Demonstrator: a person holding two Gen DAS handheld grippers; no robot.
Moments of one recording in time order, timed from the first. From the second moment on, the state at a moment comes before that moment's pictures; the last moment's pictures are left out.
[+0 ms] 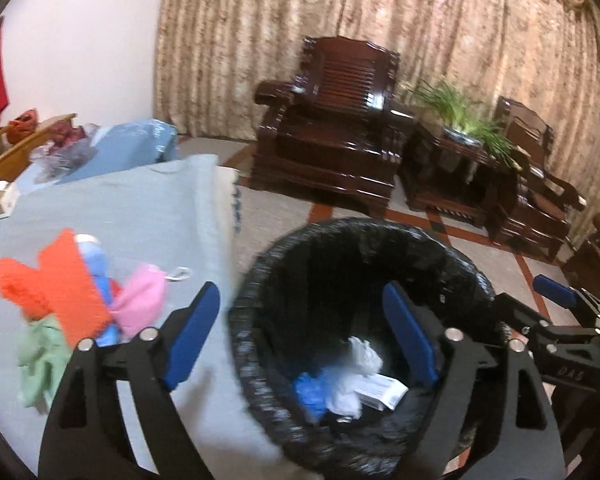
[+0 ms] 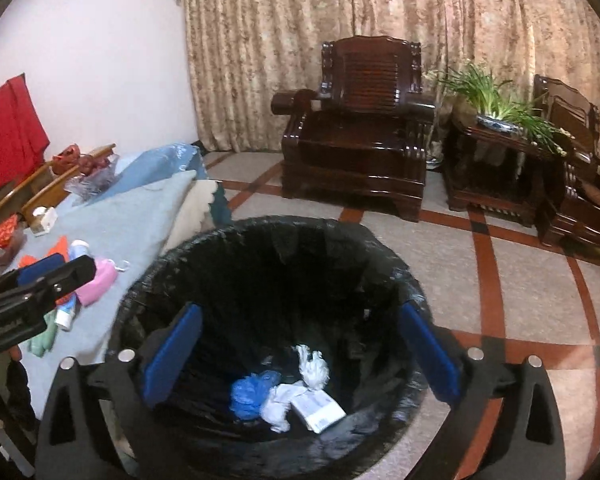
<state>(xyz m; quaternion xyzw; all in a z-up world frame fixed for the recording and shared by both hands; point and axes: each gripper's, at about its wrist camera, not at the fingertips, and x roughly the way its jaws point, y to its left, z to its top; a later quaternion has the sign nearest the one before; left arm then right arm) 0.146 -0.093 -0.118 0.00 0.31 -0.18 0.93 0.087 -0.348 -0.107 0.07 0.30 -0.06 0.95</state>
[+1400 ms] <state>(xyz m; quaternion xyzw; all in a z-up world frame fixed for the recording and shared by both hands) 0.153 0.154 -0.149 -0.05 0.32 0.05 0.94 0.213 -0.091 -0.155 -0.02 0.34 0.13 0.93</state>
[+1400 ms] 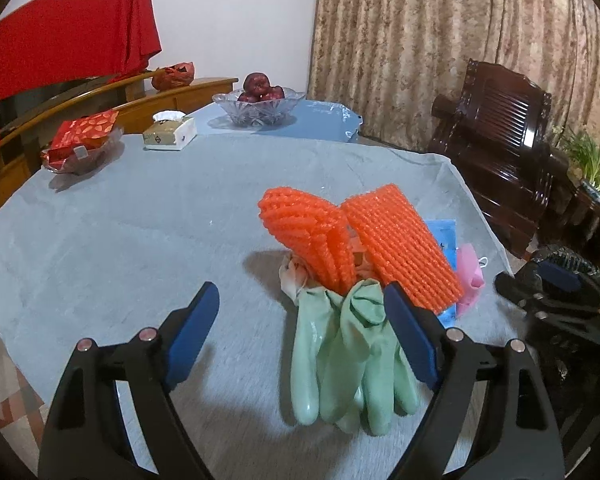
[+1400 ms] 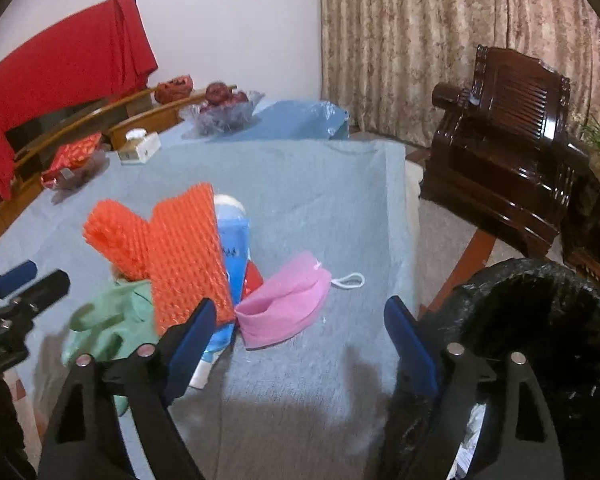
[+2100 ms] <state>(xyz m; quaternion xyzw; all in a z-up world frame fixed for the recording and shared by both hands) 0.174 0.131 -0.154 -0.05 0.32 0.01 0.94 0.238 -0.081 -0.189 -0.02 0.40 0.17 0.90</state>
